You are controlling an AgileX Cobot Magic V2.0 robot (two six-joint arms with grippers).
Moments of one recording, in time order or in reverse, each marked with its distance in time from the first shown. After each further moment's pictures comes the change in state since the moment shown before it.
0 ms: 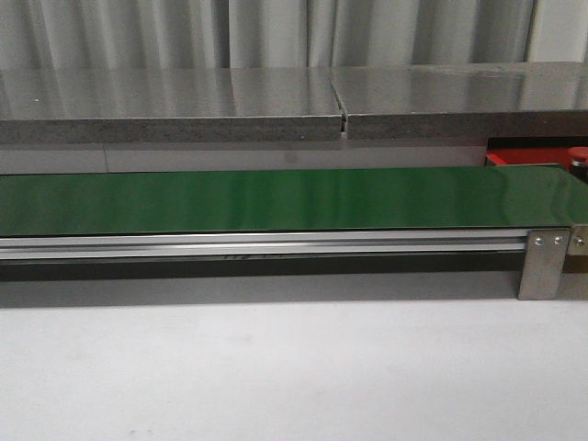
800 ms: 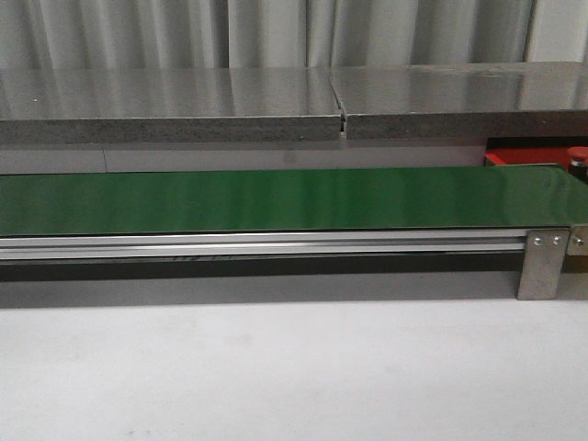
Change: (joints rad) left arm 0.108 -0.428 0.503 0.141 -0.390 -0.014; right arm 0.000 0.000 0.000 0.000 0.000 0.000
